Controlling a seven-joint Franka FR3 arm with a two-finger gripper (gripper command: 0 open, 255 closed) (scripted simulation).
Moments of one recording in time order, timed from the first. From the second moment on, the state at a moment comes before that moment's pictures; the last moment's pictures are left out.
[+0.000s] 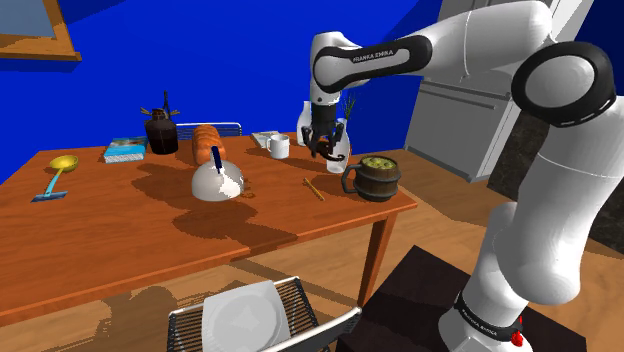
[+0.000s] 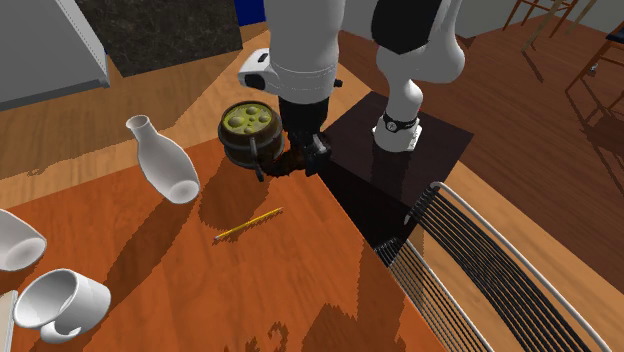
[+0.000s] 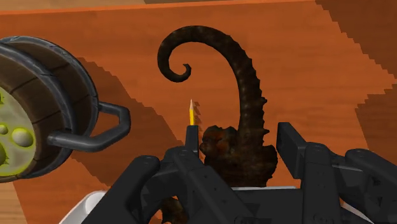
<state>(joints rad) 0.32 0.00 -0.27 -1.83 -0.06 1.81 0.44</state>
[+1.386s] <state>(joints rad) 0.12 -0.08 -0.50 -1.96 -0.11 1.89 0.03</state>
